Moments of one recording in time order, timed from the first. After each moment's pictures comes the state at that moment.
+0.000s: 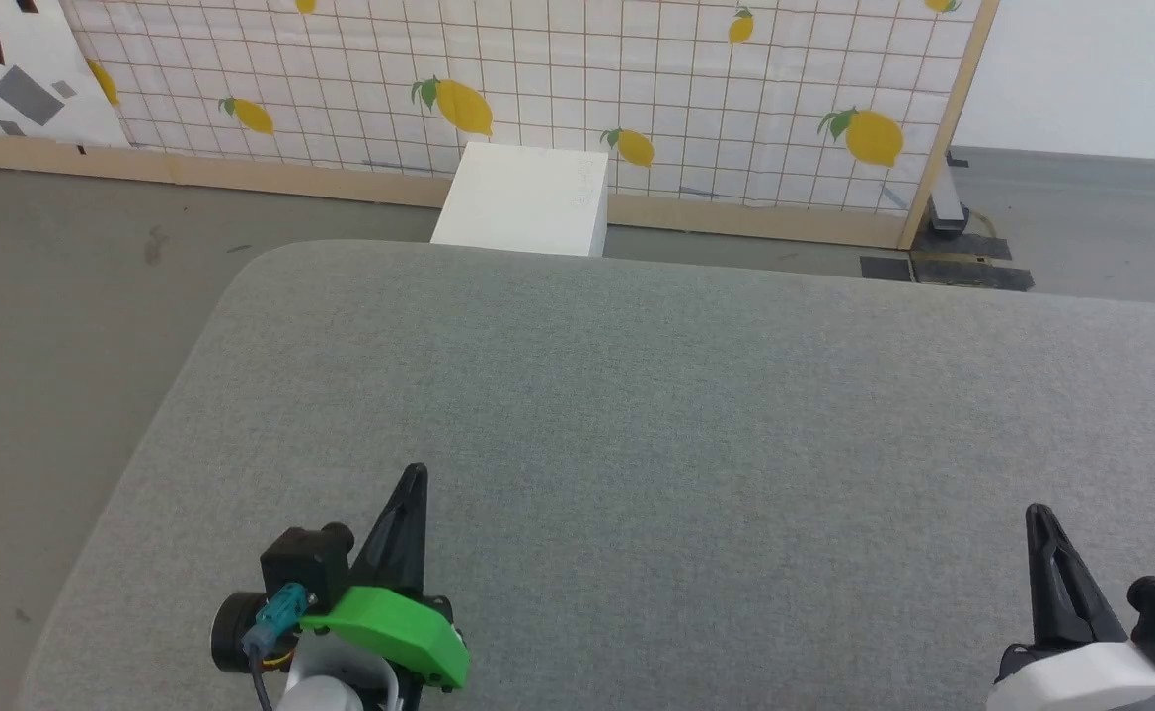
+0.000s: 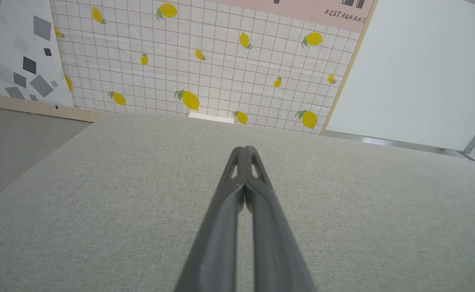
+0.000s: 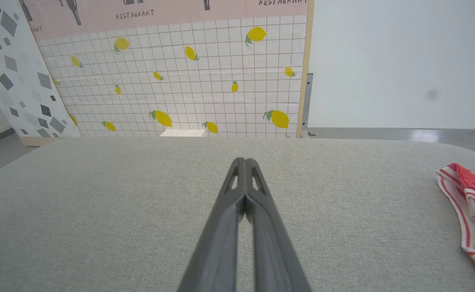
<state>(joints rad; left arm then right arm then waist) -0.09 0.06 -0.17 0.28 -0.27 -0.08 -0.25 0.12 -0.05 -0.16 0.06 0.12 0.13 -0.16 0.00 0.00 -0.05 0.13</state>
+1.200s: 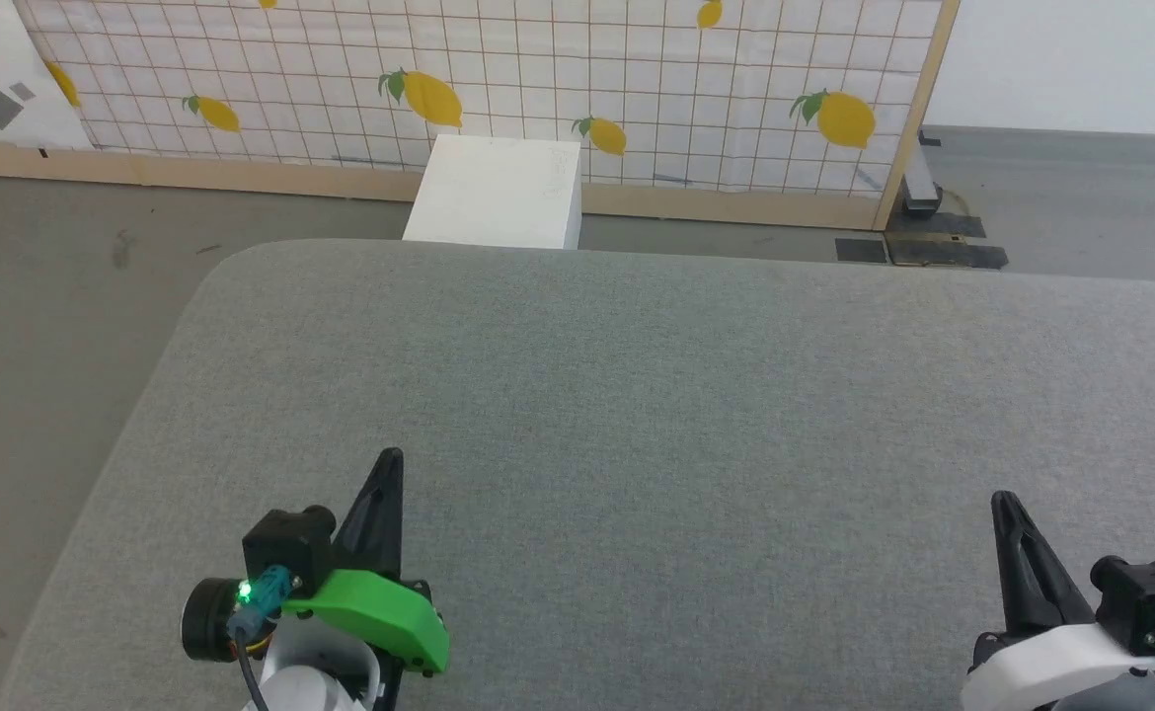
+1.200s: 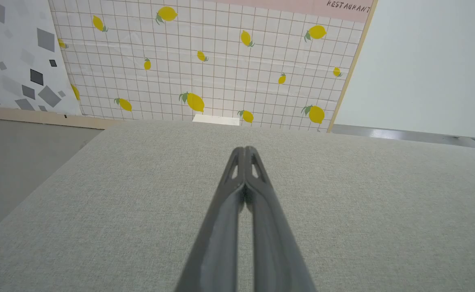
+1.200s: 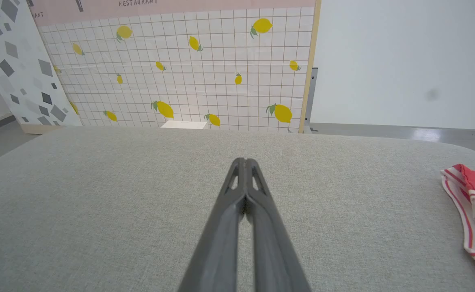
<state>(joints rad) -0.08 0.06 -0.12 0.20 -0.20 -0.06 -0.18 0.10 -0.05 -0.12 0.05 0.09 0.13 -0.11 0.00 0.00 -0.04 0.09</state>
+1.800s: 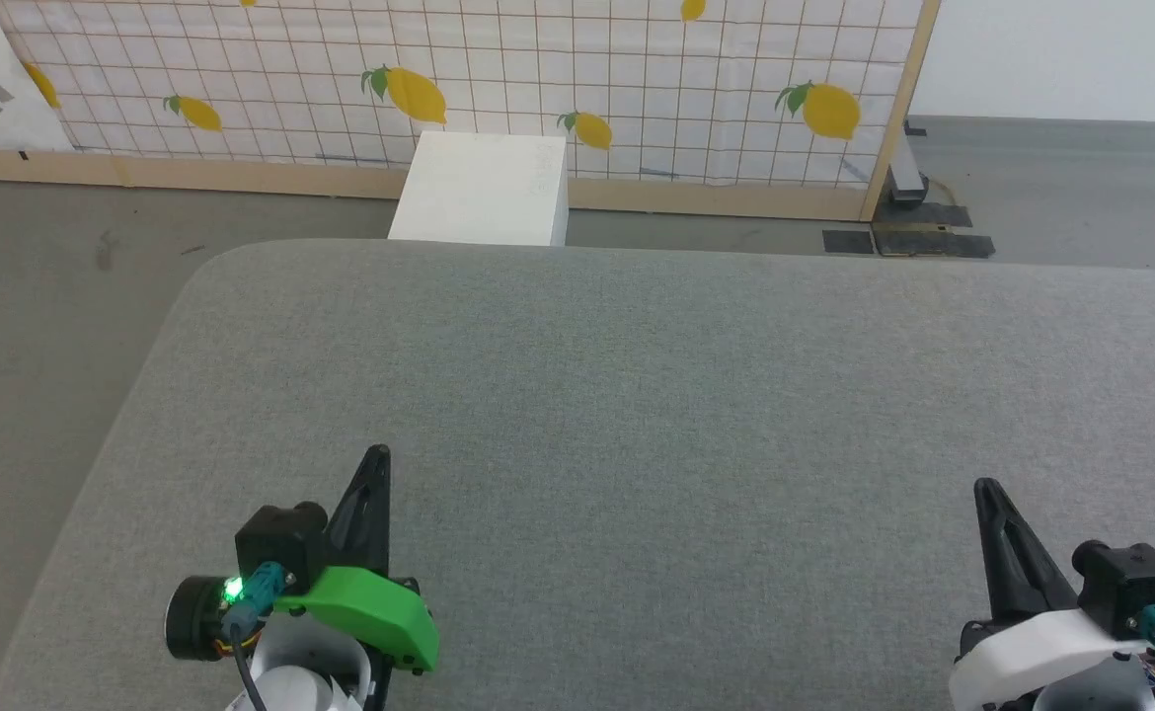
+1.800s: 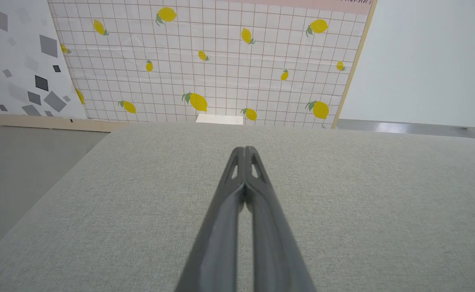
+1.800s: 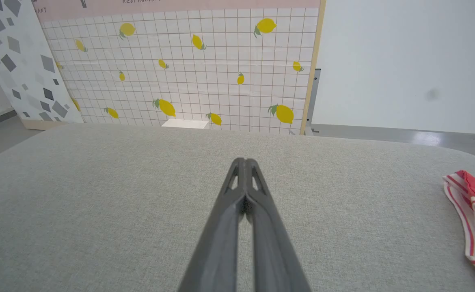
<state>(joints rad) -0.07 0.06 -0.10 0.16 -0.16 -0.05 -0.15 0.08 -0.05 -0.09 0.04 0.07 0.13 -0.09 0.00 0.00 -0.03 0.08</state>
